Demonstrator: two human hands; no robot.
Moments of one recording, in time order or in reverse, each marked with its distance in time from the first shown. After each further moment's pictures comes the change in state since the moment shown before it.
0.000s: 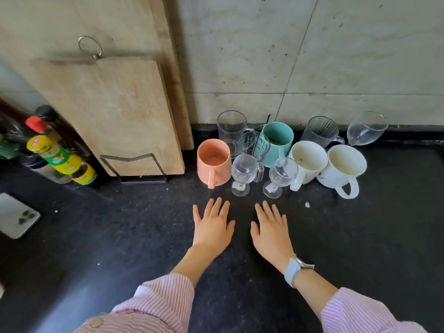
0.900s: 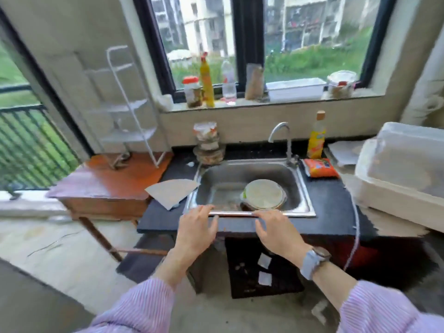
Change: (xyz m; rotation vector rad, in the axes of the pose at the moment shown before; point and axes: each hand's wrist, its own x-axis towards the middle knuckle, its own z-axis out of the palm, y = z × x) left_hand -0.917 -0.142 0.097 -0.125 1.022 -1.489; right_hand -0.667 -0.383 0.210 -0.089 -0.454 -1.807
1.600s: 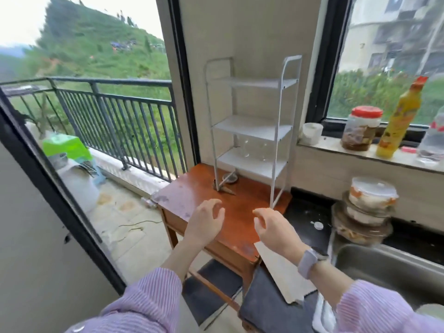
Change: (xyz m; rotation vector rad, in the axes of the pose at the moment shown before) left_hand 0.184 -0.388 -0.141 -0.237 0.232 -0.486; right_hand 0.377 -0.303 0.206 0.143 -0.214 -0.341
